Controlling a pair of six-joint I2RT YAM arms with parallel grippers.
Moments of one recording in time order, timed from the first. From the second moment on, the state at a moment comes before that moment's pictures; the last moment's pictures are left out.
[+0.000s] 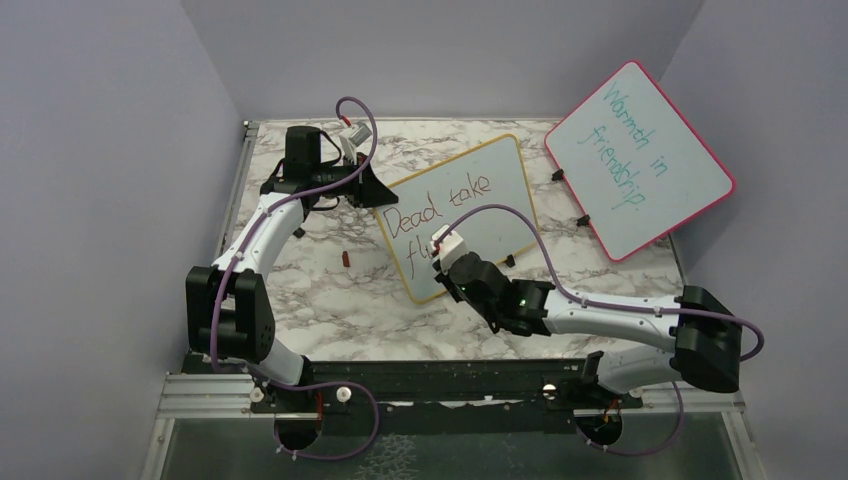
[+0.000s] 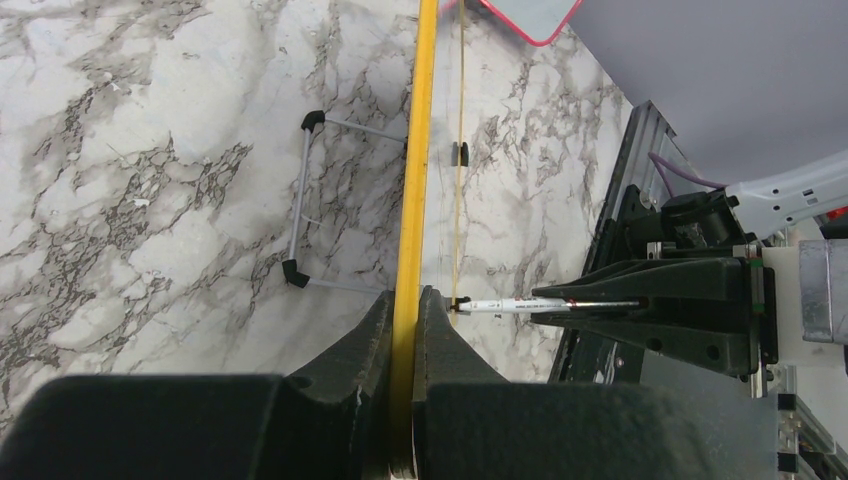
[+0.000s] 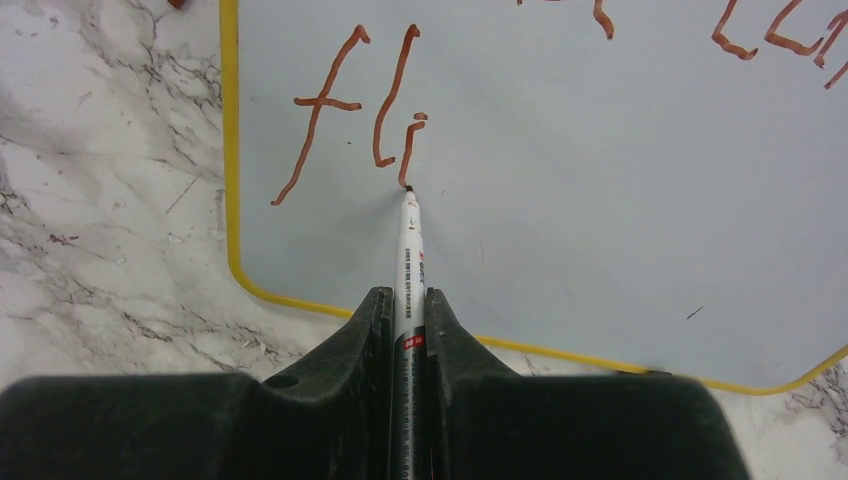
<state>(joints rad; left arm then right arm) -0.13 1.54 1.21 -0.29 1.02 -0.06 1.15 1.33 0.79 0.00 0.52 0.04</state>
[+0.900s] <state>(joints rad) -0.13 1.54 1.21 -0.29 1.02 -0.06 1.15 1.31 0.76 0.12 0.61 0.02</state>
